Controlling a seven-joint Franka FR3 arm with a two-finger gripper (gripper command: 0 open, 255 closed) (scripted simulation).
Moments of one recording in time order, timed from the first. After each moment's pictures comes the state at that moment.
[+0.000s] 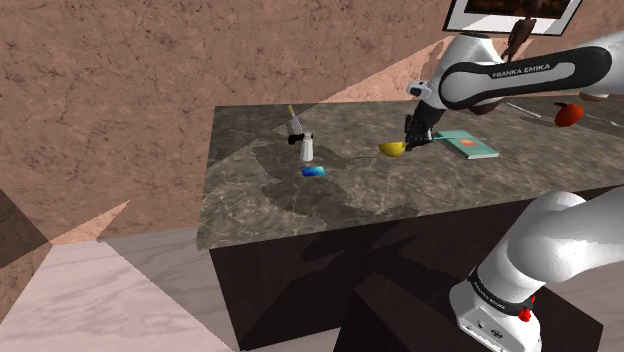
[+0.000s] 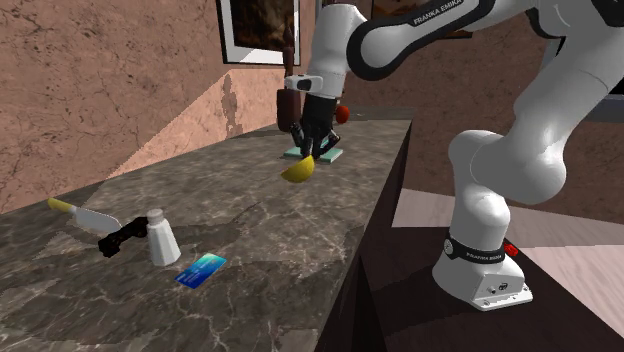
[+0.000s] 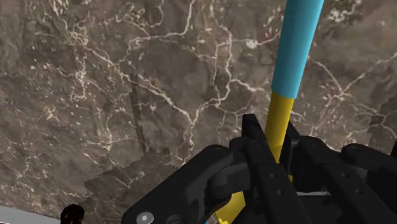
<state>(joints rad) 0.03 -0.58 -0.28 -2.59 -0.14 2.21 -1.28</state>
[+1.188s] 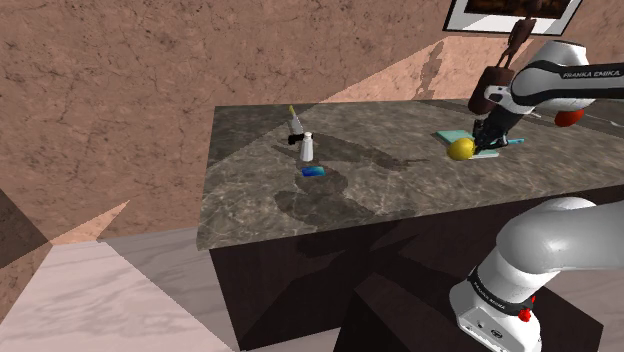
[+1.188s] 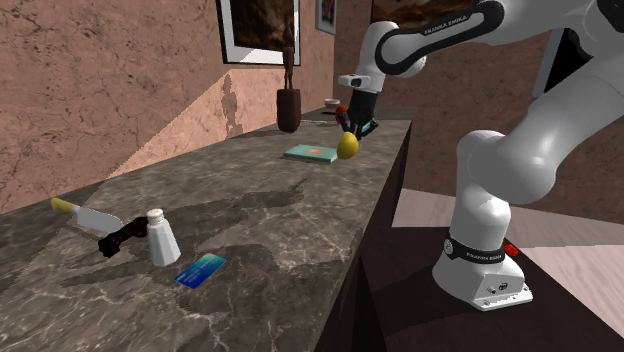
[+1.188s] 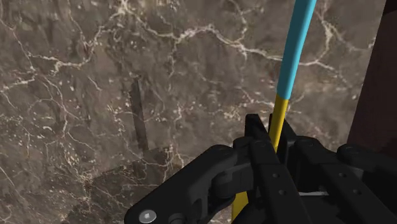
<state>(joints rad) -0.21 -0.75 -0.64 -2.60 -0.33 2.09 -1.72</state>
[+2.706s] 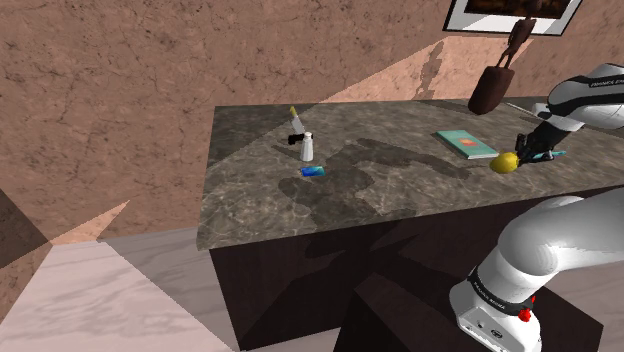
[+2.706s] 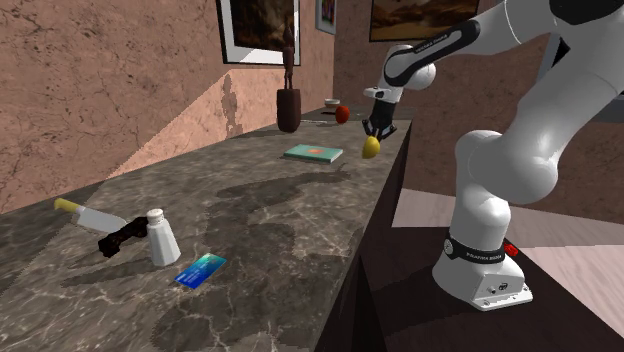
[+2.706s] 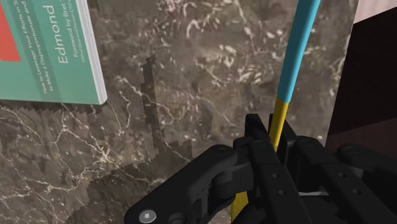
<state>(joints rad) -0.16 -0.57 -1.08 -2.42 -0.39 2.16 -2.11</state>
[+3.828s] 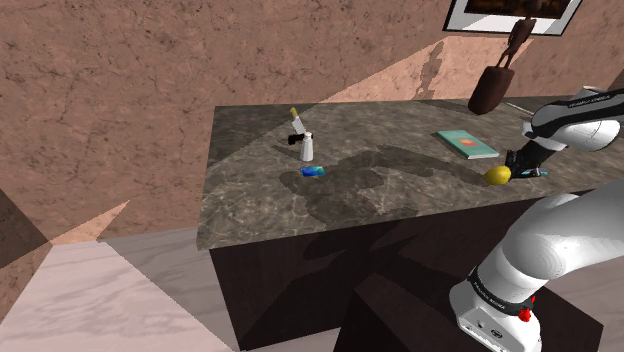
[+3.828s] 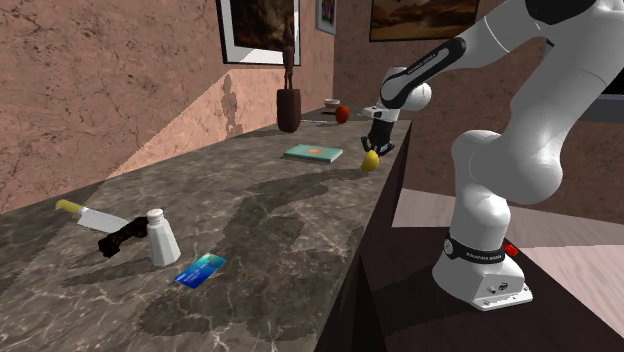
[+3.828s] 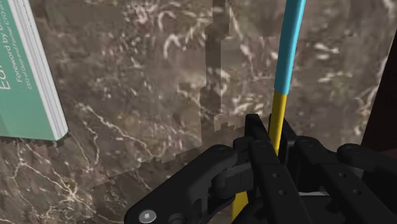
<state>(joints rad) -0.06 -0.48 -1.25 -2.50 -0.38 2.36 -2.15</state>
